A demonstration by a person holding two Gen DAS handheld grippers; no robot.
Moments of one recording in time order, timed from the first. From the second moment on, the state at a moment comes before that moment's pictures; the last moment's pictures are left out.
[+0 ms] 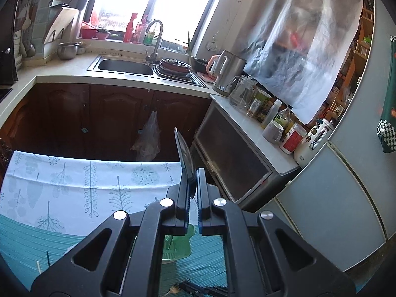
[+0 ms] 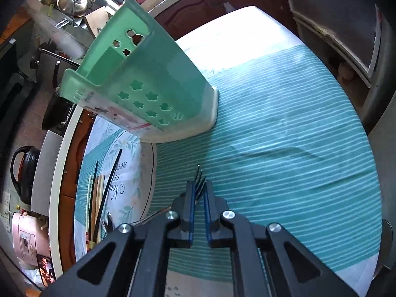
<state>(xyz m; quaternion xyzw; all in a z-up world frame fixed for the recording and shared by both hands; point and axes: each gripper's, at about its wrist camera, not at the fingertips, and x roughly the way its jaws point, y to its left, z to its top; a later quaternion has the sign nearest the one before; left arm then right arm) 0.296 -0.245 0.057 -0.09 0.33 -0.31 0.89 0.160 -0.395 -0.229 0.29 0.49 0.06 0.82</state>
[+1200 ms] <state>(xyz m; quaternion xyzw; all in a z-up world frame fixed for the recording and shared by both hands) 0.216 -0.165 -0.022 0.01 0.39 -0.20 0.90 0.130 -0.390 0.016 0.06 0.29 -0.06 0.95</state>
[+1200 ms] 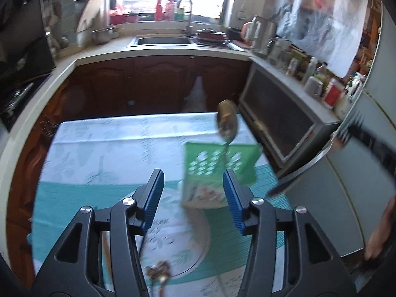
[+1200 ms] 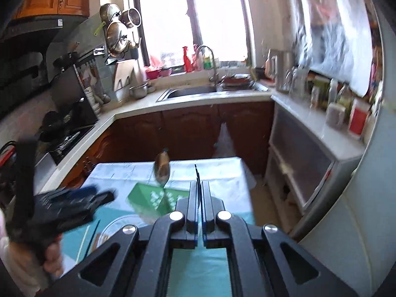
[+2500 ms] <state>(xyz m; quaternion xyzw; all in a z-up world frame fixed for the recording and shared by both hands) 0.151 -0.032 -0.123 -0.02 0.51 -0.13 0.85 0.150 -0.276 -0.078 0.04 0.41 0.02 0.91</state>
